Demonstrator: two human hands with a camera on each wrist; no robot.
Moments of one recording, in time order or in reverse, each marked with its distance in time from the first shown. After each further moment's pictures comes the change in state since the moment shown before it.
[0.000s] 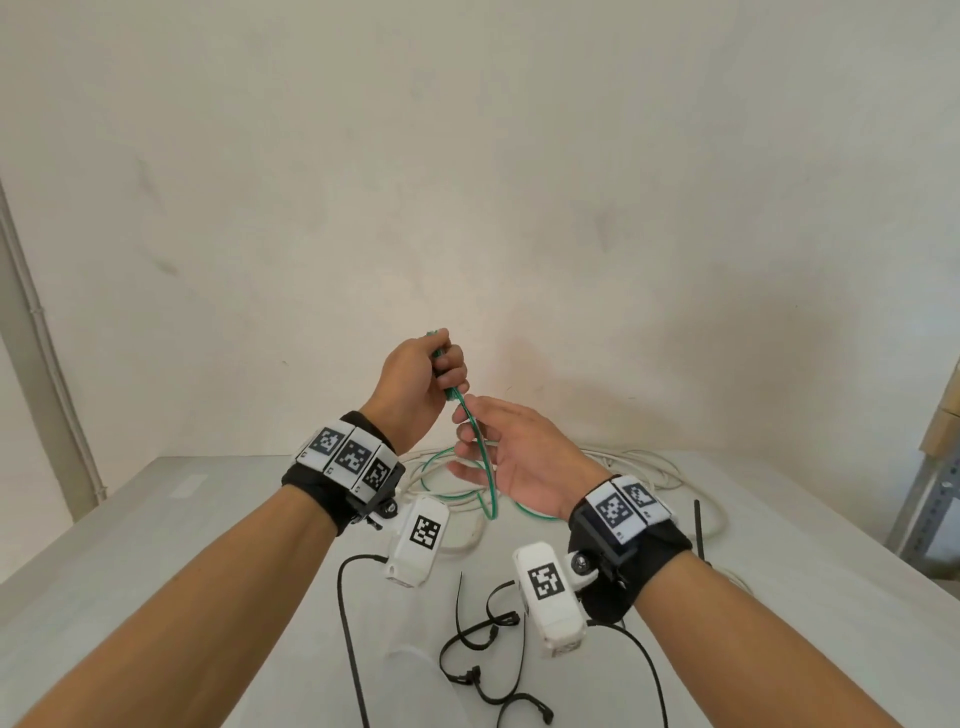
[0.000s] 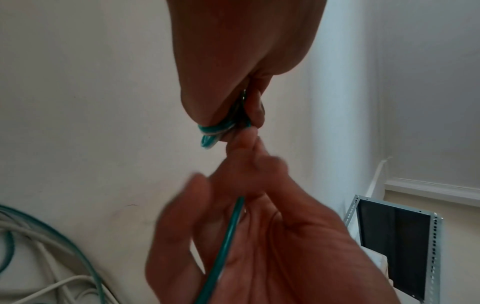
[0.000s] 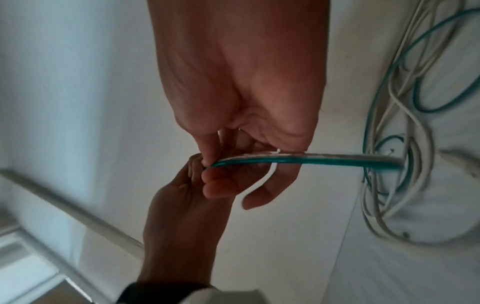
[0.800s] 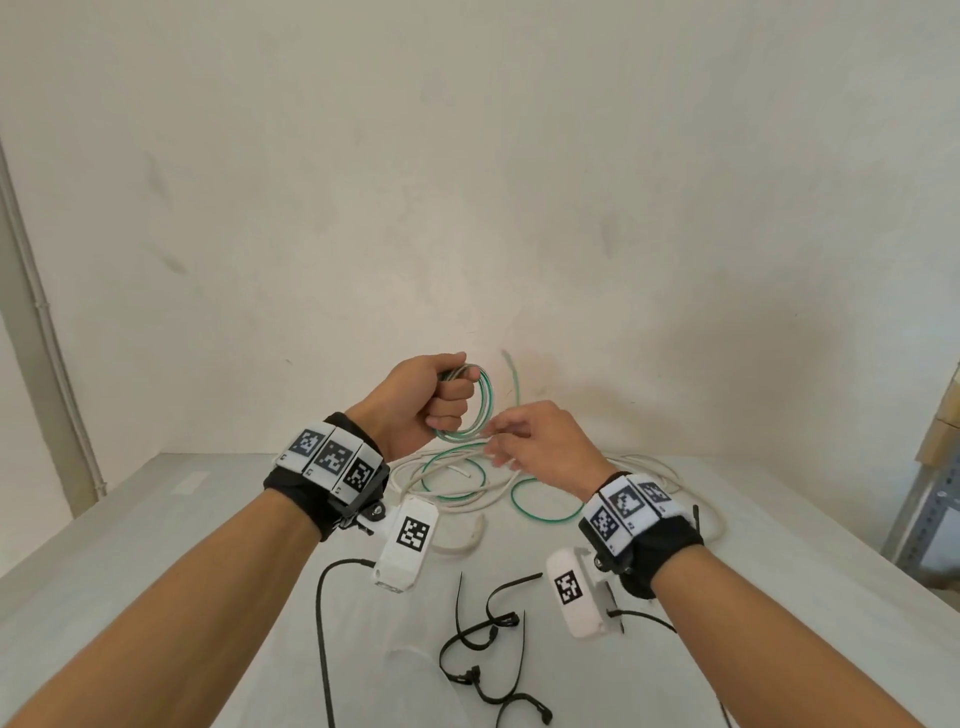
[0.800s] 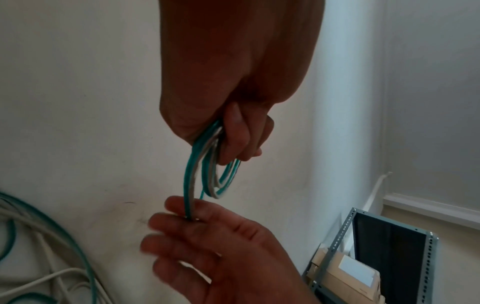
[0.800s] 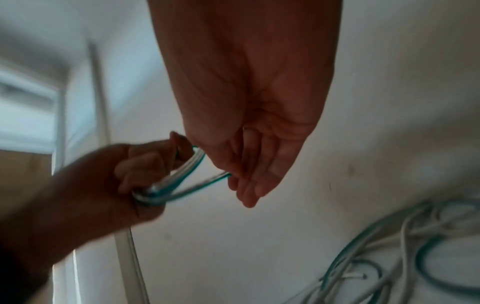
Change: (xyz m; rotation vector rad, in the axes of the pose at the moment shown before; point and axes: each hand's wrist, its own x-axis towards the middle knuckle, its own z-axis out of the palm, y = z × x) left_hand -0.018 0.012 -0.006 0.146 -0.169 -0.319; right_hand 0.018 0.001 -0.039 -0.937 0.237 -0.212
